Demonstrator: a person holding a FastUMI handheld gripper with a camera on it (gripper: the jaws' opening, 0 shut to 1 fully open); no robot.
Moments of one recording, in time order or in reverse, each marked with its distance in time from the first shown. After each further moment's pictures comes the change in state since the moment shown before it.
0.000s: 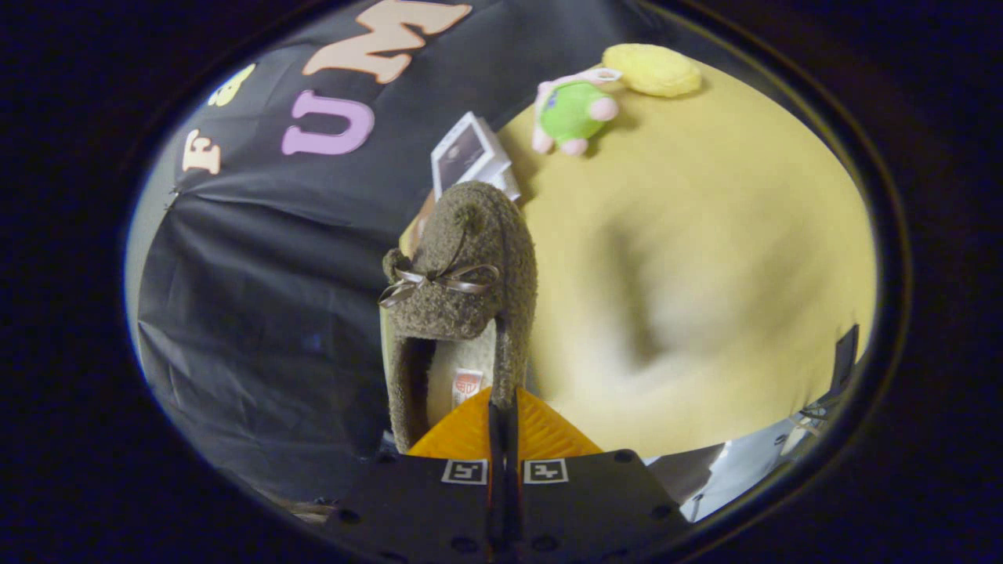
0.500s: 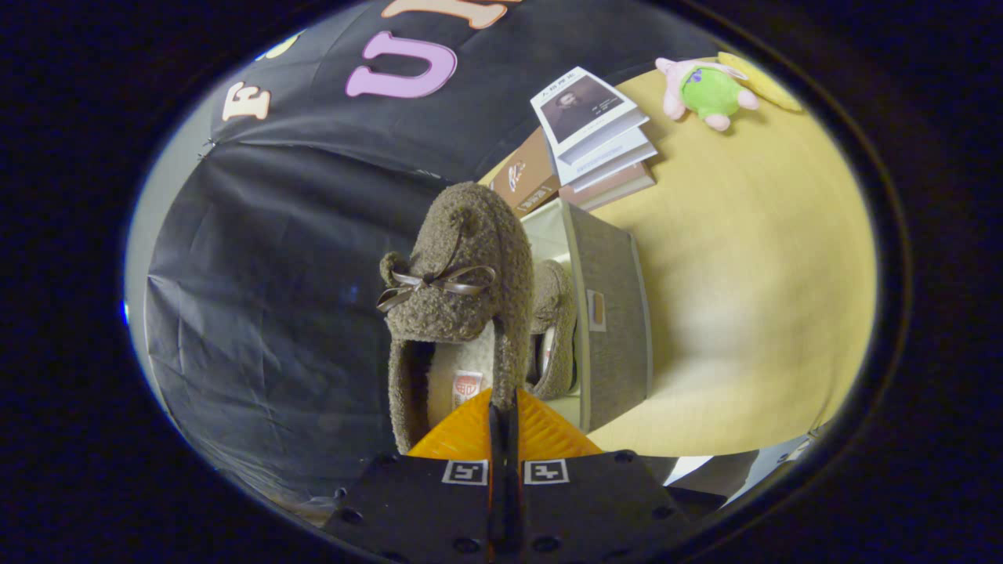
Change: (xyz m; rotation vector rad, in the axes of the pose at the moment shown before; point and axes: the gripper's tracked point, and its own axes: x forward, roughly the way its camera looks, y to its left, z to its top) arm 0.081 0.099 -0.050 -0.128 0.142 0.063
